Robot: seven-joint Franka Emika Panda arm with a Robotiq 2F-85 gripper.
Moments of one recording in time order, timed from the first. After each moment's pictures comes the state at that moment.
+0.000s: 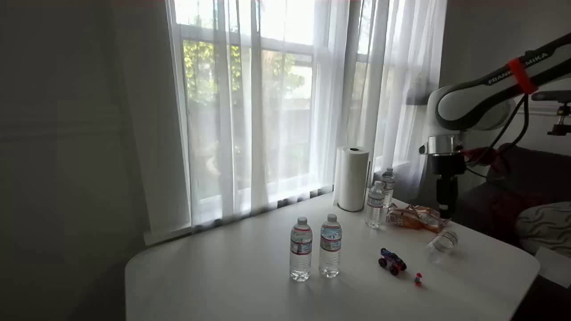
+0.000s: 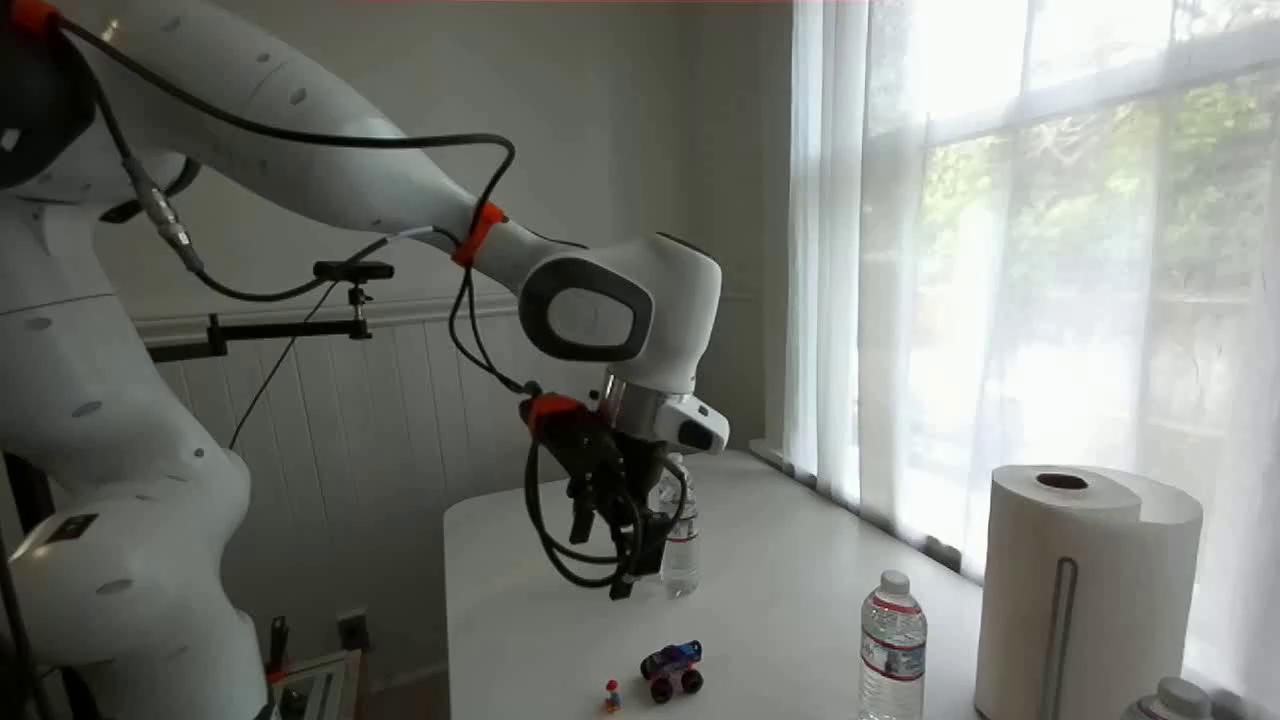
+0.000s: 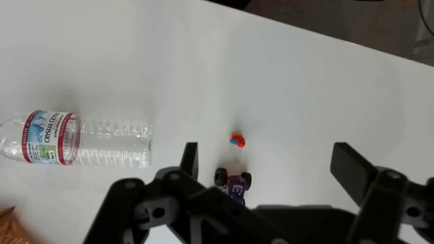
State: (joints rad) arm 0.00 -0.23 -0.21 -2.39 0.02 1.89 -0.39
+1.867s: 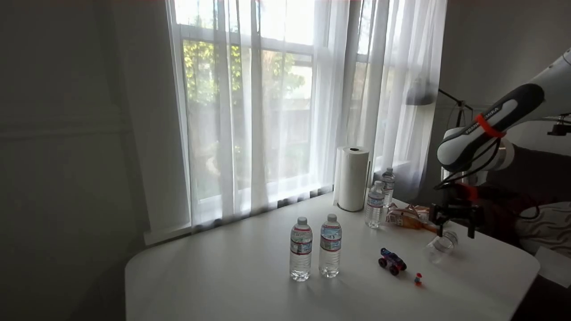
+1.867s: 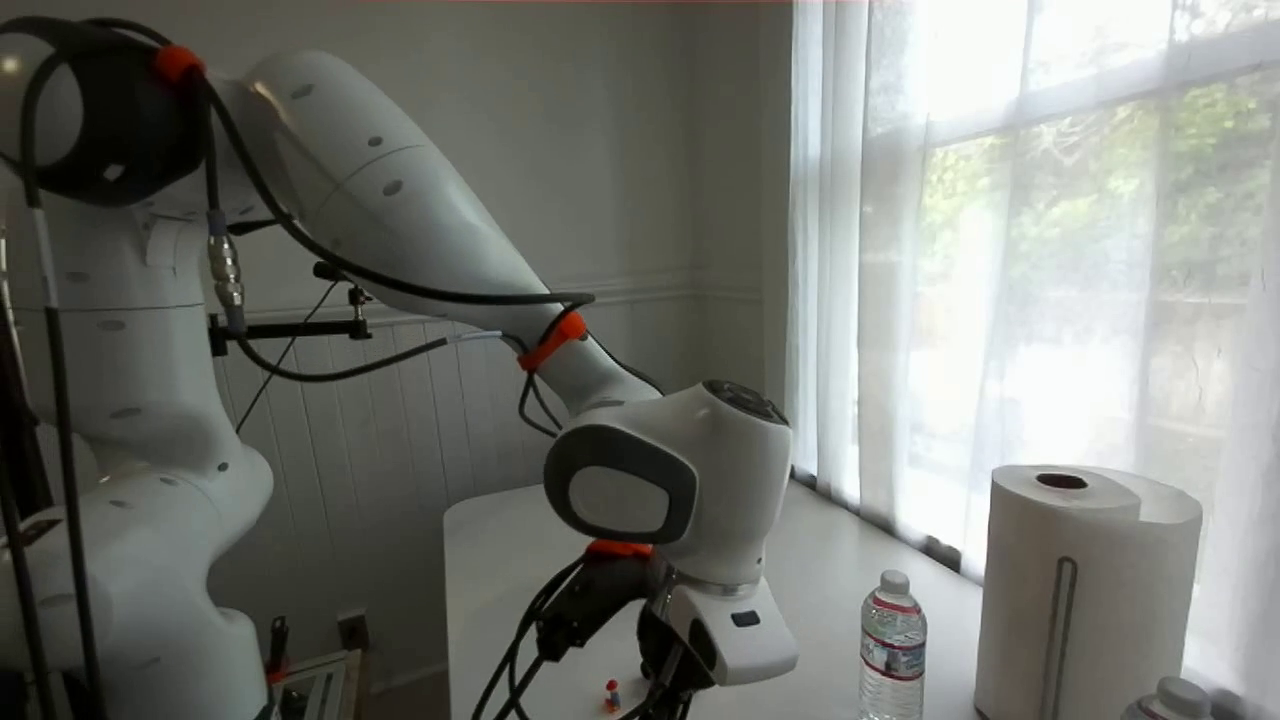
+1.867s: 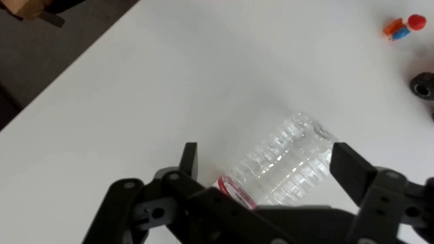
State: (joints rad) arm -0.23 0.06 -0.24 -2.41 0.03 2.26 0.27
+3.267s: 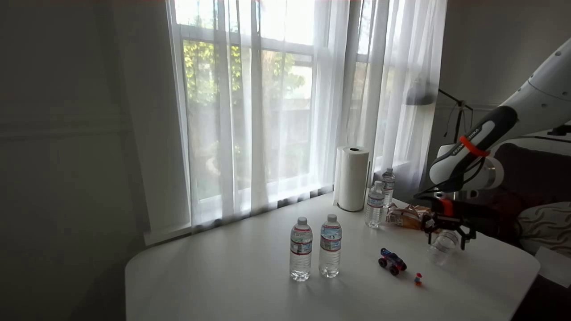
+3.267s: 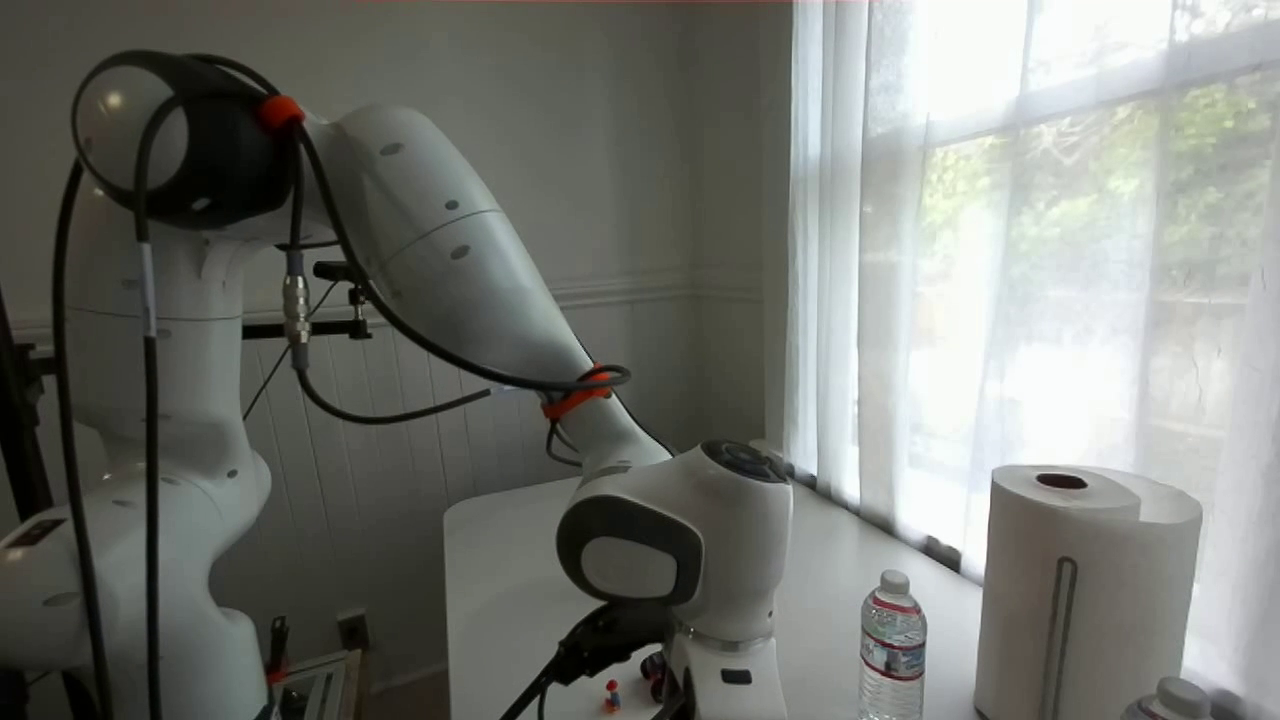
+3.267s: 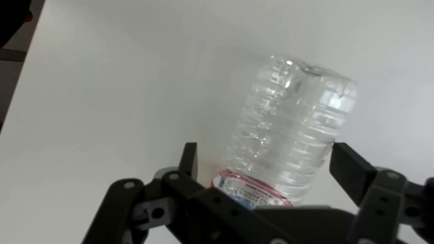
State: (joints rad) arm -0.21 0.21 -0.25 -2.41 0.05 2.48 0.60
